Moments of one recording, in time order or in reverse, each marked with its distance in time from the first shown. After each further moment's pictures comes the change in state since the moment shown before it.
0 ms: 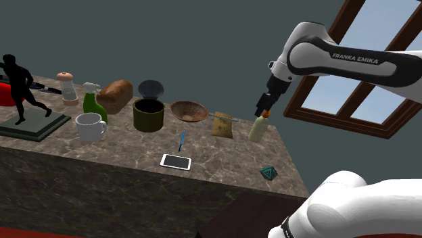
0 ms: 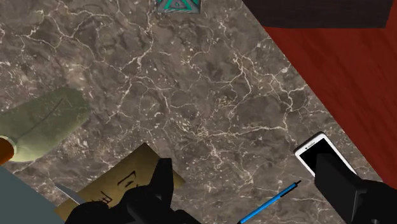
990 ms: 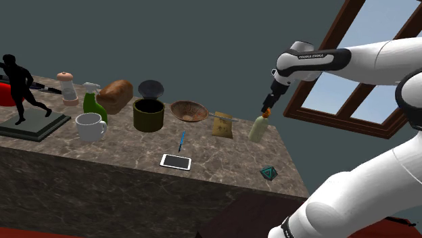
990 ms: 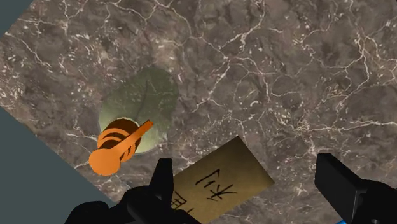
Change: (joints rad) arm -0.040 0.421 -0.300 0.223 0.012 0.197 -0.383
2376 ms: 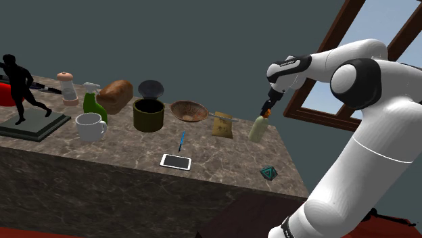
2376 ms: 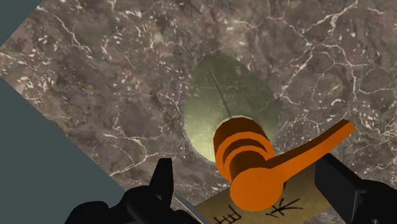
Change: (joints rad) arm -0.053 0.370 -0.102 0.195 0.209 0.116 -0.279
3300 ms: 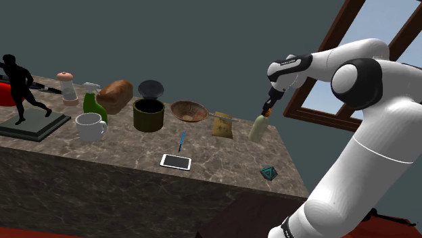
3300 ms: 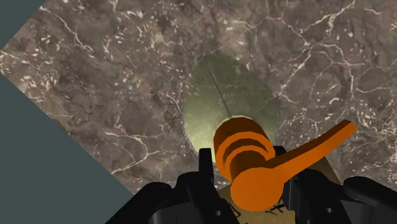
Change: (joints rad) arm 0.001 -0.006 -0.001 0.010 -0.005 -0.015 0.004
